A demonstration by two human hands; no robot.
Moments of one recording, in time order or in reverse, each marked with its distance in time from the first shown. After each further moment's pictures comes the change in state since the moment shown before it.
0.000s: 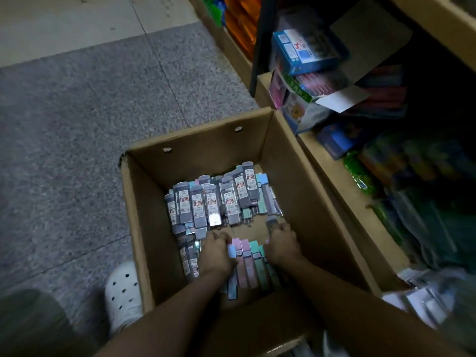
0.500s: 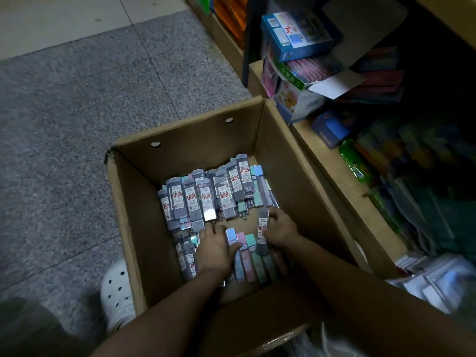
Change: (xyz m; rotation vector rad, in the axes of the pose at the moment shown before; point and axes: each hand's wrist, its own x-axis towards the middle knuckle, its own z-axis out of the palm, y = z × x) left_hand 0.004 -0.001 0.019 0.128 0.167 0.083; right_hand 0.010 0.001 -0.021 0.501 -0.026 0.138
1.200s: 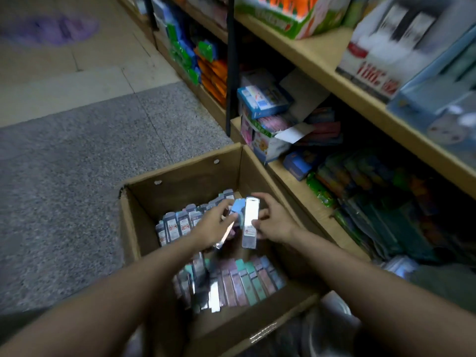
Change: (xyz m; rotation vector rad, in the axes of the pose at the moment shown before) left_hand 0.019 0.064 -0.135 -0.499 -0.182 0.449; right_hand -0.088 -0.065 -0.084 0.323 -0.054 -0.403
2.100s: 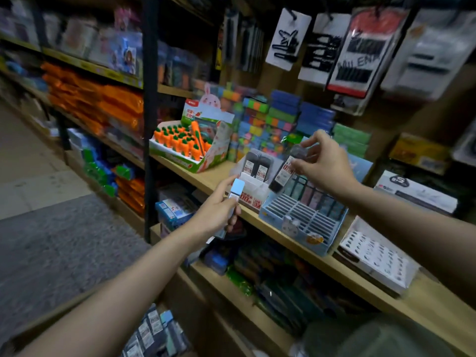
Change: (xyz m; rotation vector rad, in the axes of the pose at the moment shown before) left_hand 0.042 0.286 -0.032 -0.510 -0.197 0.451; right_hand -0.143 -0.226 -0.256 -0.540 1.015 -0.527
